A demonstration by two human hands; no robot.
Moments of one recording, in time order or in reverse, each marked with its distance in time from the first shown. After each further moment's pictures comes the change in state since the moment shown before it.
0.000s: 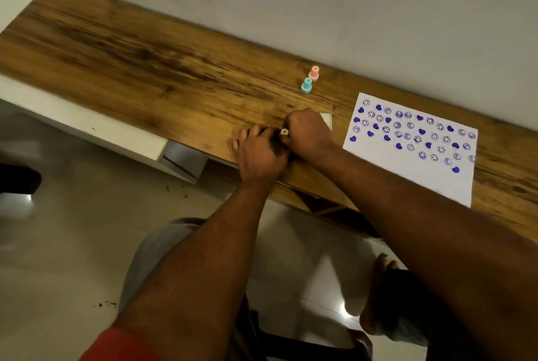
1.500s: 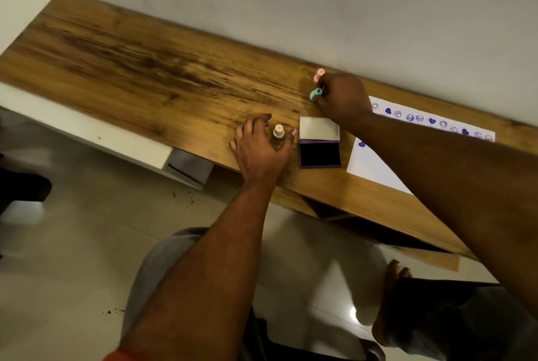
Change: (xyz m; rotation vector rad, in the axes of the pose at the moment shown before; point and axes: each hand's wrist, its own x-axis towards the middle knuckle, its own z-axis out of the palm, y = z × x) left_hand 0.020 0.000 -0.001 -0.076 0.183 -0.033; right_hand 0.063 0.072 -0.034 -0.018 0.252 0.044
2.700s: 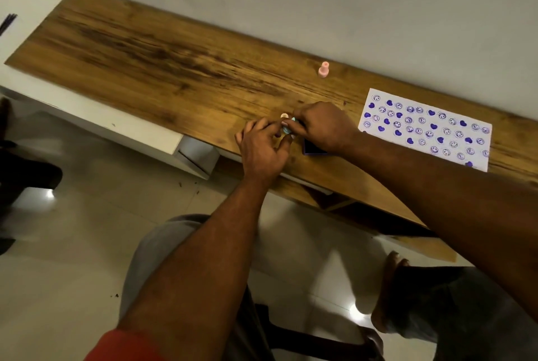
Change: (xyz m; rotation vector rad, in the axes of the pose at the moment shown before) left_hand -0.021 -0.015 -0.023 -0.095 -0.061 0.149; right_hand -0.072 -0.051 -0.004 -0.006 -0.232 -0.398
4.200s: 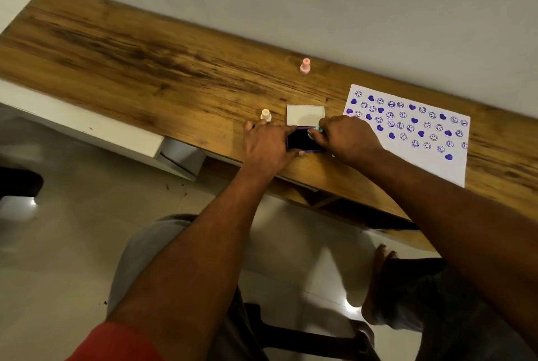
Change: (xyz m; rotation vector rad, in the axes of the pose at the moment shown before) left_hand 0.012 0.051 0.006 0.536 -0.436 0.192; right_hand -0.067 0.040 -0.005 -0.154 -0.052 0.263
